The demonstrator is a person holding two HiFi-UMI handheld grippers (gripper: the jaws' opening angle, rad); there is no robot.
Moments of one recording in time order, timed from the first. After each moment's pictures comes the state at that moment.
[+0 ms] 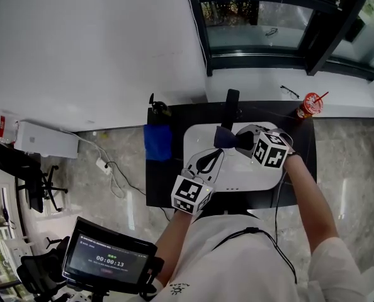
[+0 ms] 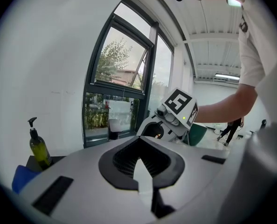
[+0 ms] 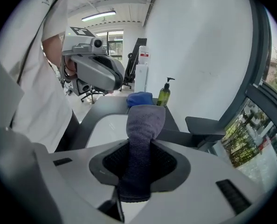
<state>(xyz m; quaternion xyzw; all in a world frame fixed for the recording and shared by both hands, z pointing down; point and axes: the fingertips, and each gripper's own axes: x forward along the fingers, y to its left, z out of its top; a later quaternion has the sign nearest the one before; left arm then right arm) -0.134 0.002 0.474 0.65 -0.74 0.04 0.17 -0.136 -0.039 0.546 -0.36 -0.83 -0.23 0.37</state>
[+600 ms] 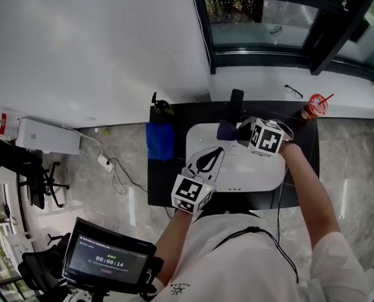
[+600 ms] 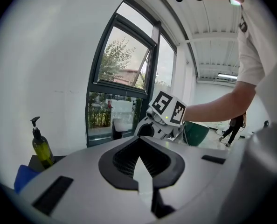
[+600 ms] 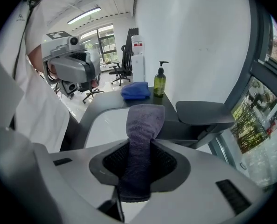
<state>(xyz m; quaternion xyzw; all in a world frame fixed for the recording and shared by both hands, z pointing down) -0.142 0.005 0.474 0.64 -0.75 0.04 0.18 -0.159 -0.056 0.570 -0.36 -0.80 -0.19 0.44</state>
